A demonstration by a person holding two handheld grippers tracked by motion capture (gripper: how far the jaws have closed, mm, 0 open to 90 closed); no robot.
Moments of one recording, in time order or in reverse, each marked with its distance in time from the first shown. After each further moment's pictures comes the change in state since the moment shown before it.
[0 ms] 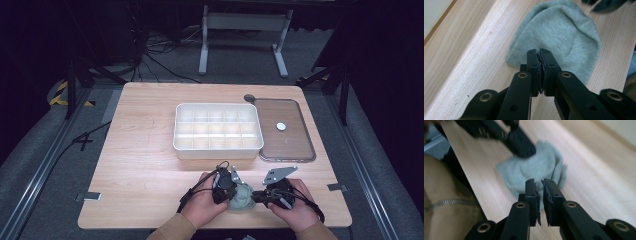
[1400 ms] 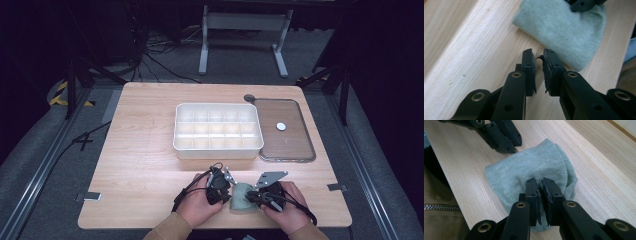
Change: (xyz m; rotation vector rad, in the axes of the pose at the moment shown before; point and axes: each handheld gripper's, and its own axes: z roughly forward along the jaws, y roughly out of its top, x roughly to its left) left arm 0.008 -0.014 -0.002 0.042 -0.067 -0.038; right arm 0.004 -0.007 0.029 0.026 -0.047 -0.032
